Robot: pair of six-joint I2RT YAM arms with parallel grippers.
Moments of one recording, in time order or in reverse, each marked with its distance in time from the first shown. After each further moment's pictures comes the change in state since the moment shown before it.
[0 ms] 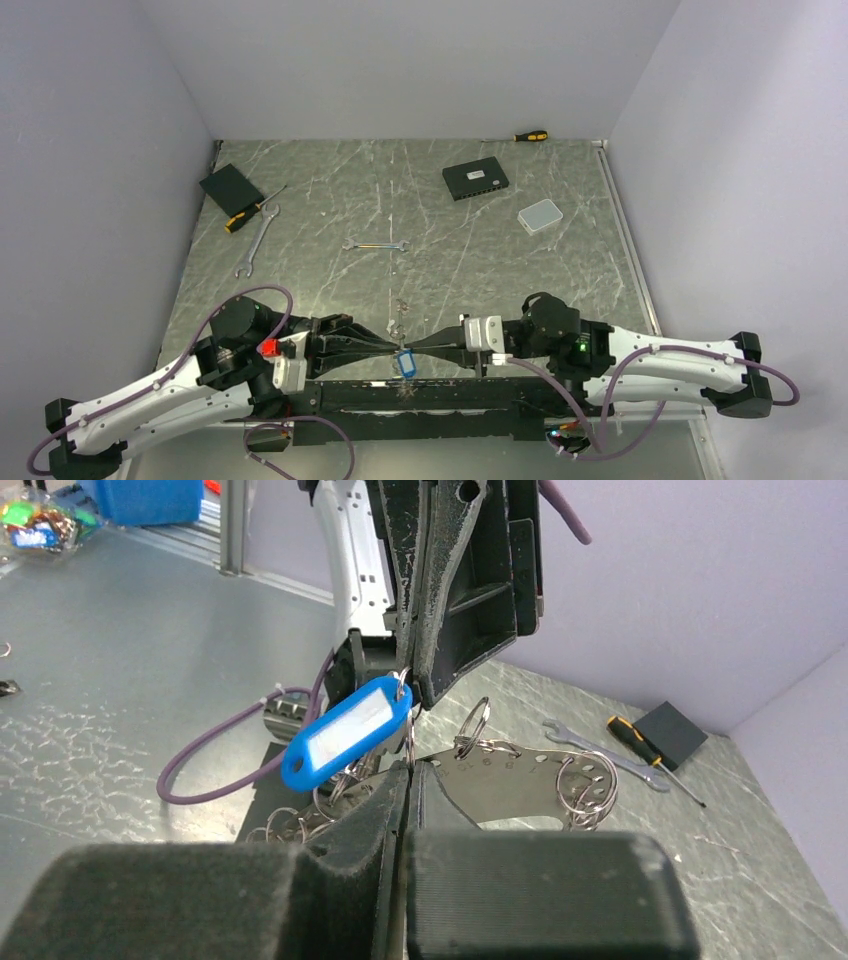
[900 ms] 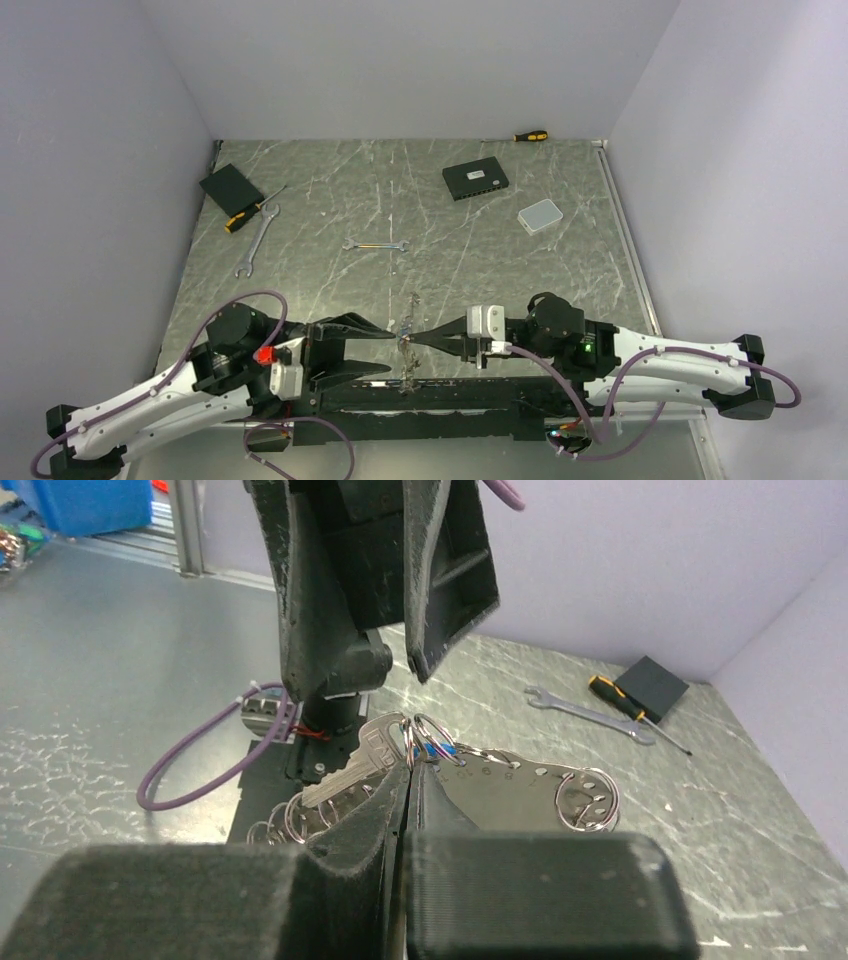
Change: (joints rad) left arm 0.000 -0.065 -0.051 -0.027 -0.019 0.024; right arm 0.000 -0.042 -0.011 -0.026 0.100 0.069
